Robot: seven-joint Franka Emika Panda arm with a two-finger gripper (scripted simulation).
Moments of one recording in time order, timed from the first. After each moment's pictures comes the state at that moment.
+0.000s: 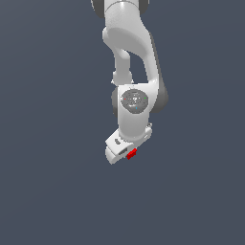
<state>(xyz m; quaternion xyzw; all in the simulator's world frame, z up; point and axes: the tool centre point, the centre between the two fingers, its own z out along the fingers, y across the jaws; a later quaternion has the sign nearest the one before) 0.071 0.030 0.117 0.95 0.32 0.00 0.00</state>
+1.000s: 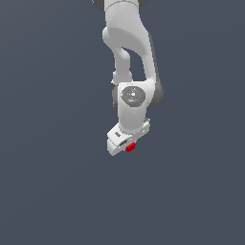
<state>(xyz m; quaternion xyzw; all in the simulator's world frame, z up) 0.031 0.030 0.100 0.95 0.32 0.00 0.00</state>
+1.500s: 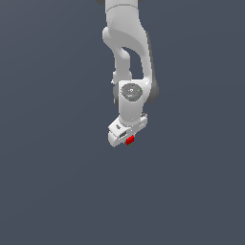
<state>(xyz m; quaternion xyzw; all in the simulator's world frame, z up) -0.020 0.029 0.075 0.95 0.32 0.00 0.00</state>
